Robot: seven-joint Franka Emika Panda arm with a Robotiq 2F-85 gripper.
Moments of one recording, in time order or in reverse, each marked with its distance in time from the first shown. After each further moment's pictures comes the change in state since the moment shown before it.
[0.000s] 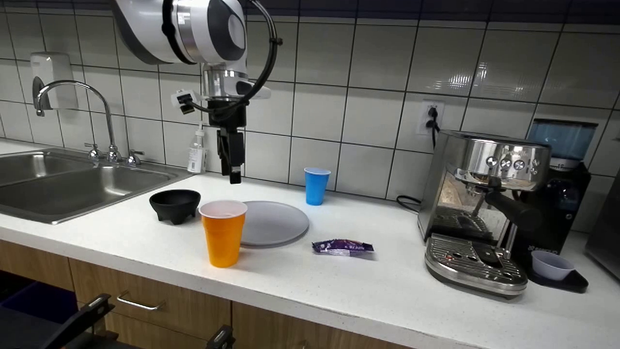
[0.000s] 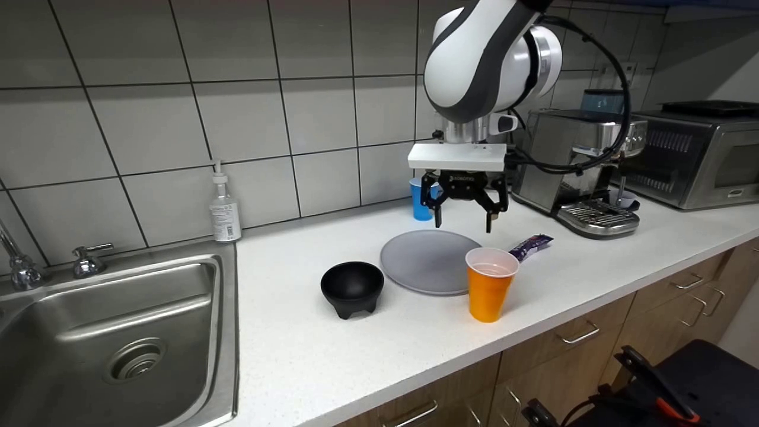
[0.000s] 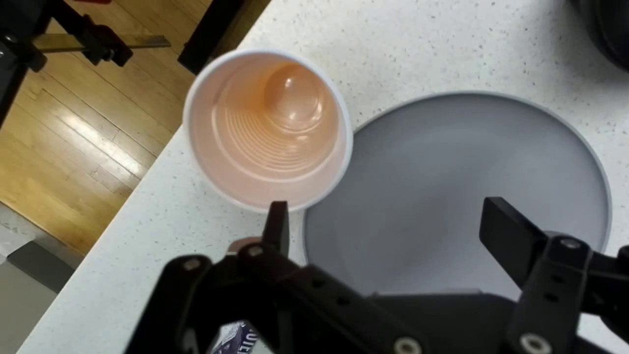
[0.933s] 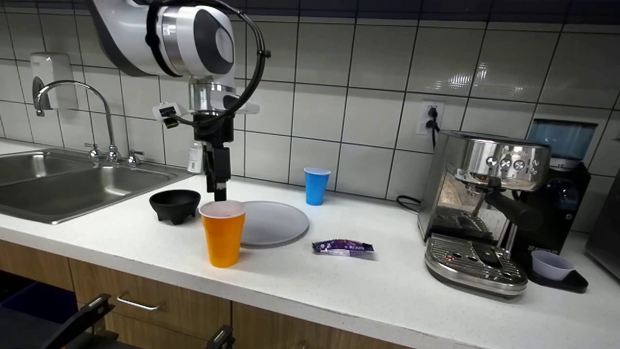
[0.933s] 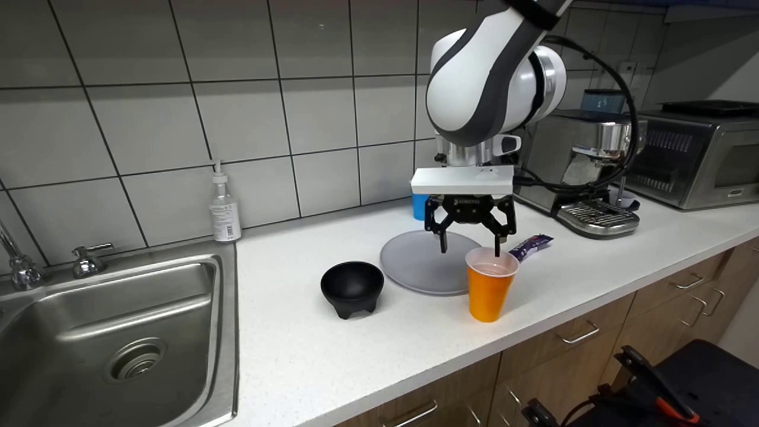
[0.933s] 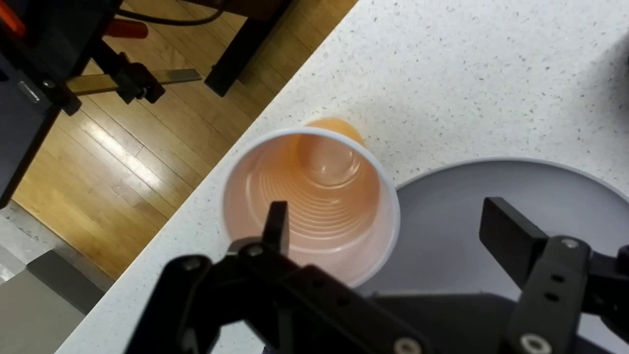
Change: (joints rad) arm -0.001 0.008 0.030 -0.071 0.002 0.006 0.004
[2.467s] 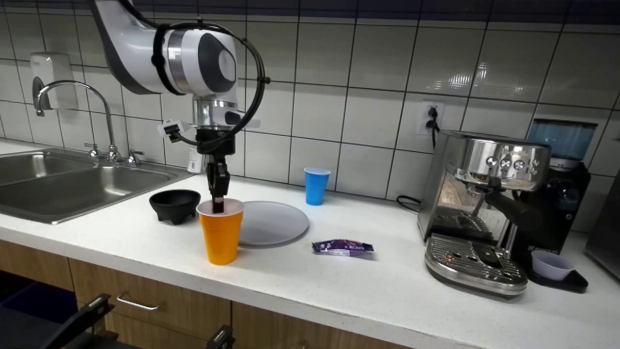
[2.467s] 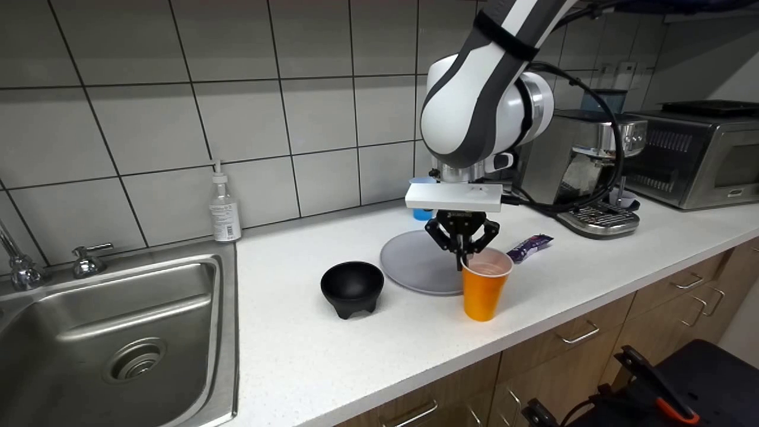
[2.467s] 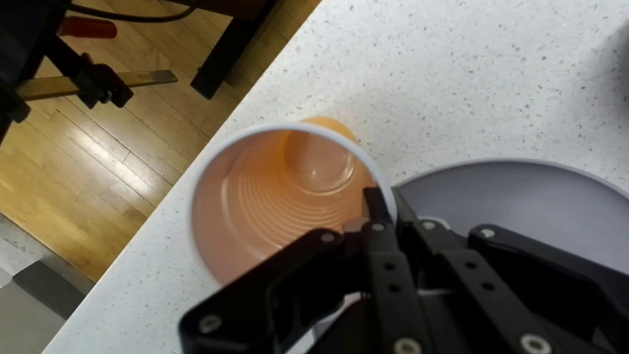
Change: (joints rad) arm 0.000 0.090 -0.001 0.023 0.009 0.083 0.016
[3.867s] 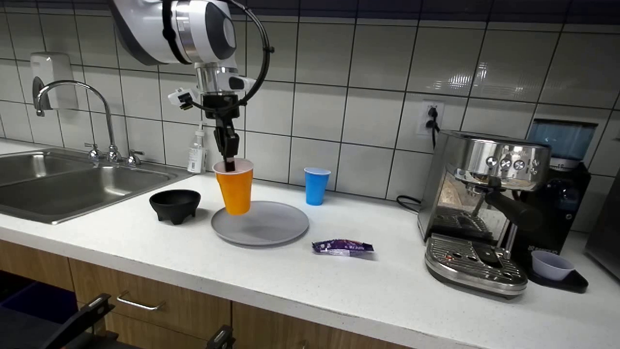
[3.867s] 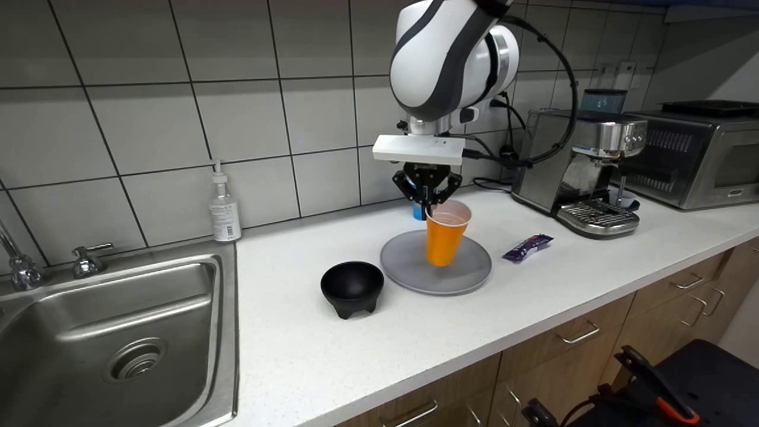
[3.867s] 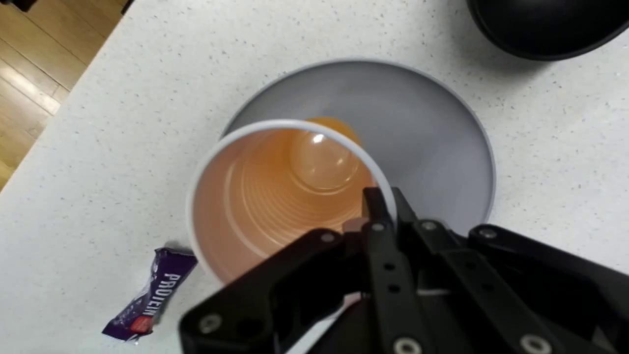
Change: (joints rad) arm 0.014 0.001 0.027 0.192 -0.068 -0.035 0.026
